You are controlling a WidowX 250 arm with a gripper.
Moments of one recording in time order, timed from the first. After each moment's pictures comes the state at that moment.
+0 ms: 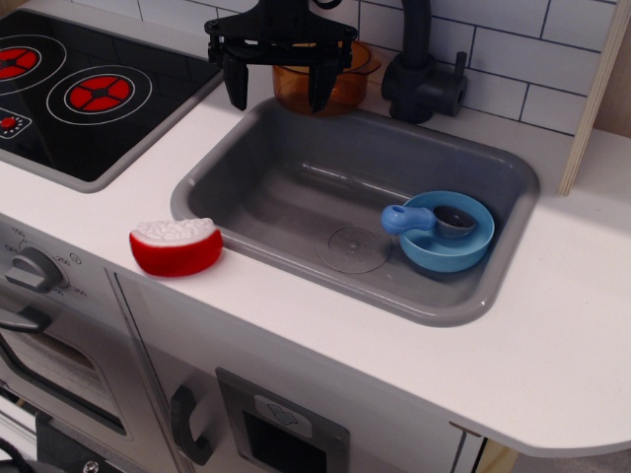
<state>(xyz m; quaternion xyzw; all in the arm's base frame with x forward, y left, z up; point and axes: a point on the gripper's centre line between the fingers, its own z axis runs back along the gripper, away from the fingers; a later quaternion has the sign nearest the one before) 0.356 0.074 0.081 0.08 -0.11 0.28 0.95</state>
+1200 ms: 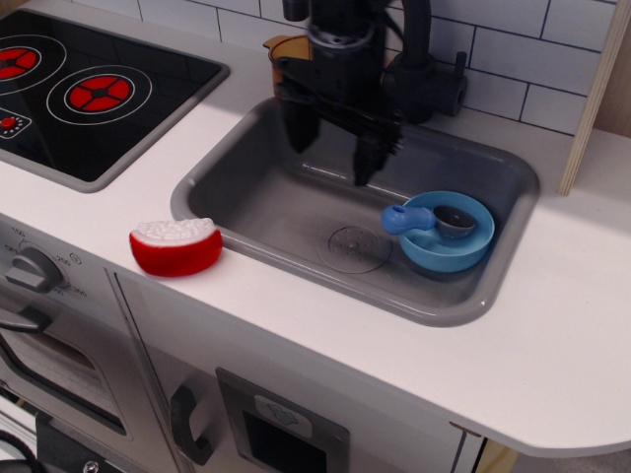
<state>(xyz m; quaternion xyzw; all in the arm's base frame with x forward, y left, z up) 0.335 0.010 0.060 0.04 -0.07 -0.08 0.99</state>
